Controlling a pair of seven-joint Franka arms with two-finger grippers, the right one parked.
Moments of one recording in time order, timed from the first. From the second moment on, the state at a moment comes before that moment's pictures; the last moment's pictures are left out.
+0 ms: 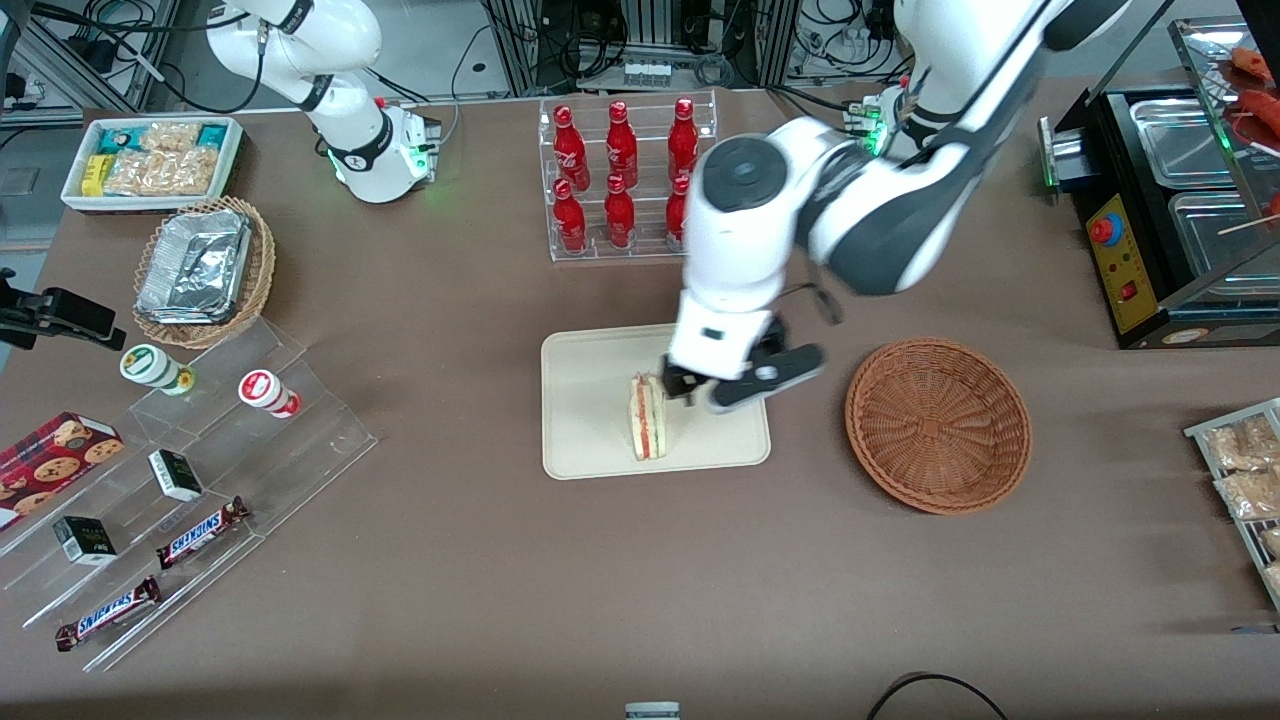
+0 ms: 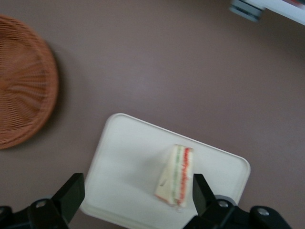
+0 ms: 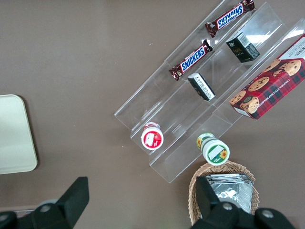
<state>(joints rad) -0.17 0.48 -0.61 -1.33 0.39 1.78 -1.26</state>
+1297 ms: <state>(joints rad) -0.06 0.16 -0.01 -1.41 0.03 1.45 -0.21</state>
